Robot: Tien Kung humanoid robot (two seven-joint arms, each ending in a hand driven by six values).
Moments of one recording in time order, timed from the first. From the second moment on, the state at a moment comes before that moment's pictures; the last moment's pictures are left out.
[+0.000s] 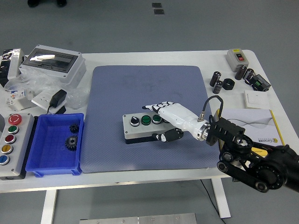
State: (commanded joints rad) left arm -0.02 0.09 -1.56 -0.18 1.67 0.04 0.27; right arm 0.61 -0.39 0.44 1.30 -1.84 -0.17 0.02
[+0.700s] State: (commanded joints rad) left arm -0.02 0.09 -1.55 -0.18 1.67 0.04 0.27; right arm 0.60 -0.47 0.46 1.33 -1.71 -0.13 0.02
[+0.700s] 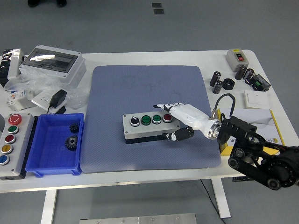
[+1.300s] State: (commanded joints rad) left arm -0.02 0.09 -1.55 -0.18 1.67 0.04 0.27; right arm 0.57 -0.52 0.46 1.40 -1.65 -0.12 0.03
